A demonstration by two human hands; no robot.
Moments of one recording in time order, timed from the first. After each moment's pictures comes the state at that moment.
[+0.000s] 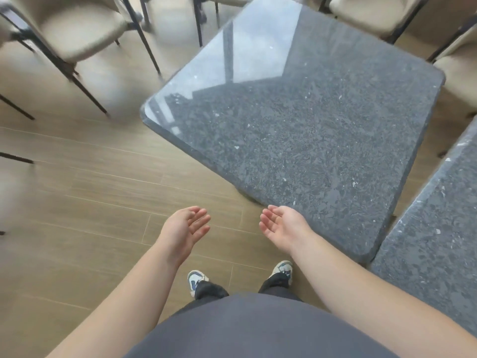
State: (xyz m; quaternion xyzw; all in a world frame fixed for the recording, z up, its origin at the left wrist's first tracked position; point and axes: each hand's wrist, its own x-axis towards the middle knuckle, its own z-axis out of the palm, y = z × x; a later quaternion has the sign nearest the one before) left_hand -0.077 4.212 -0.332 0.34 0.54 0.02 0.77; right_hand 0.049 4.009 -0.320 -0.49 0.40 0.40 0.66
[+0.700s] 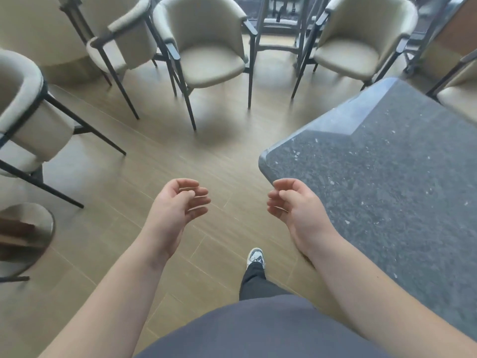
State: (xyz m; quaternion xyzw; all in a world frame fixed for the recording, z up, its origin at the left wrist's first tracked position) left_hand -0.173 4.494 -0.191 0.48 0.45 0.23 0.72; right_hand 0.010 4.335 -0.190 -0.62 -0.06 0.42 0.66
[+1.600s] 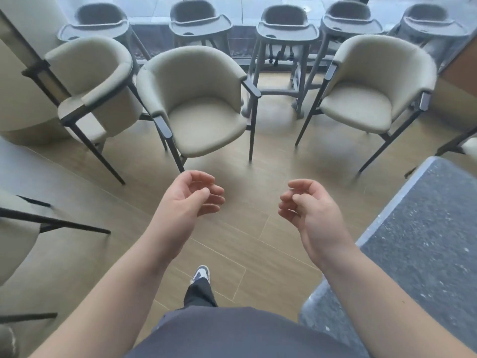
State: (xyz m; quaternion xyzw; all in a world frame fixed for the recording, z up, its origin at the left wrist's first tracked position) left_hand 0.123 4.898 -0.158 0.61 0.33 0.21 0.69; right_hand 0.277 4.725 -0.164 -0.62 -0.06 0.33 0.71
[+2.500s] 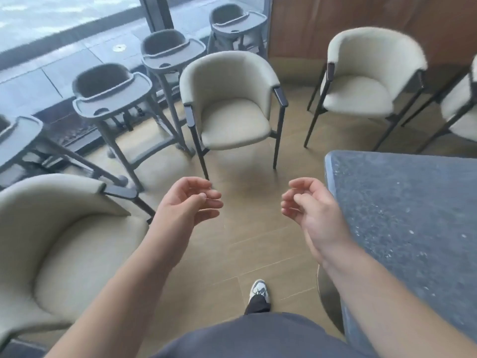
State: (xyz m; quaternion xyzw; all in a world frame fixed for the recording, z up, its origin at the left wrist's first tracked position) left_hand 0.607 4.979 -0.138 0.65 0.10 -0.05 0.75; right_hand 0.611 4.742 -0.152 -0.61 0.15 0.03 0.78
